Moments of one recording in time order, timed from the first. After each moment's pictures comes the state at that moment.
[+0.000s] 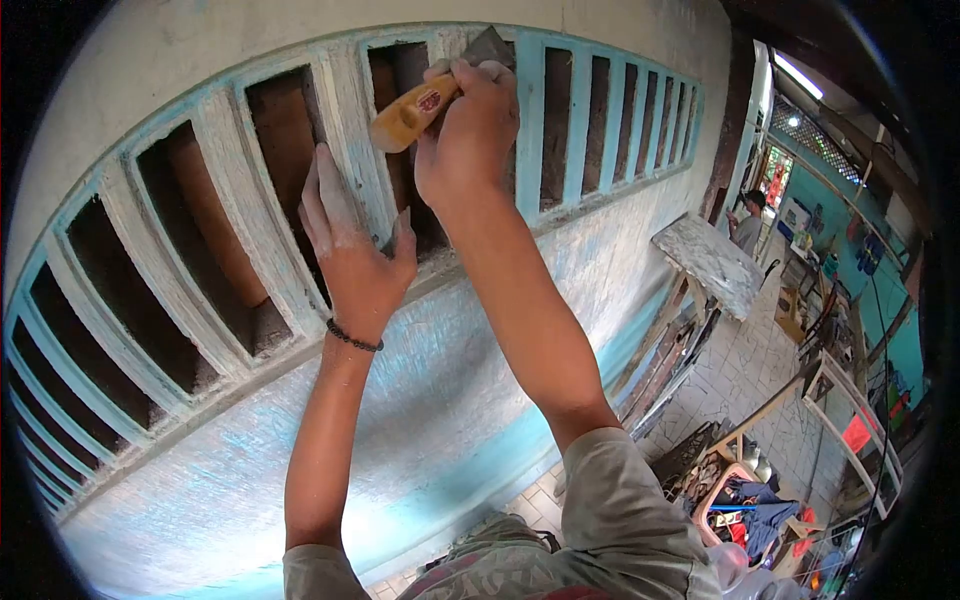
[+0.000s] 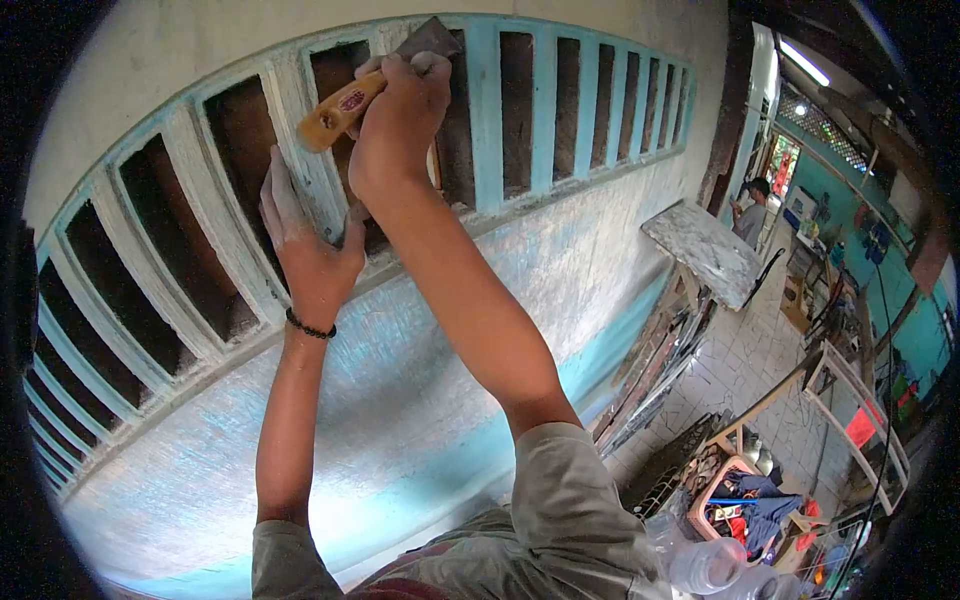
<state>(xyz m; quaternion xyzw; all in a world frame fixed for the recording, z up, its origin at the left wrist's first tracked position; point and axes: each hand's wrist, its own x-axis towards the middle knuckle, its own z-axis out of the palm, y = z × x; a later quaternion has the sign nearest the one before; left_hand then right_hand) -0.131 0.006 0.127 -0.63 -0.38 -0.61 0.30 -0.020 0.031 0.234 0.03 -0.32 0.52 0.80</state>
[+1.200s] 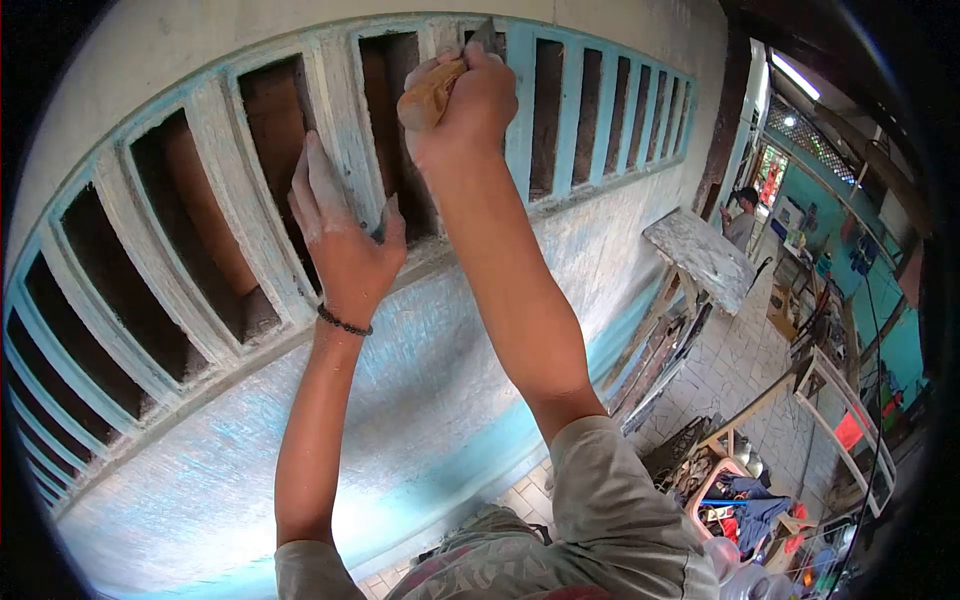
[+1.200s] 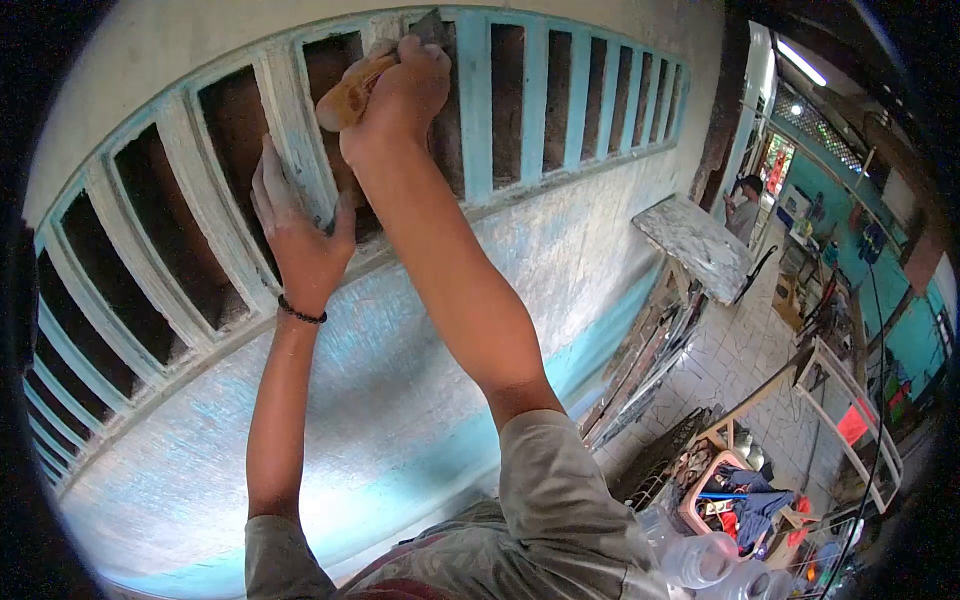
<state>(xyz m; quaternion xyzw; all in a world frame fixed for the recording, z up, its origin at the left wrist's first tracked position) -0.129 0.009 0.127 -0.62 -0.38 -0.62 0.30 -0.013 0.061 0.238 0.11 -0.26 0.62 0.73</state>
